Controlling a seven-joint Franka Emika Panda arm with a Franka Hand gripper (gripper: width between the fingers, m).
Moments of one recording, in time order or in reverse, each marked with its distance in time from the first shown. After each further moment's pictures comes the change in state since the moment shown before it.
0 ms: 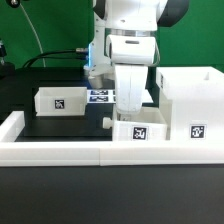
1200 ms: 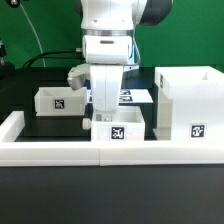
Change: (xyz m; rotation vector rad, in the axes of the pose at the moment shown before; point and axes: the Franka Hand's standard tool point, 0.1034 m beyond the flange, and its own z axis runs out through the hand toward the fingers) arm -0.034 0.000 0.002 0.001 0.033 -0.004
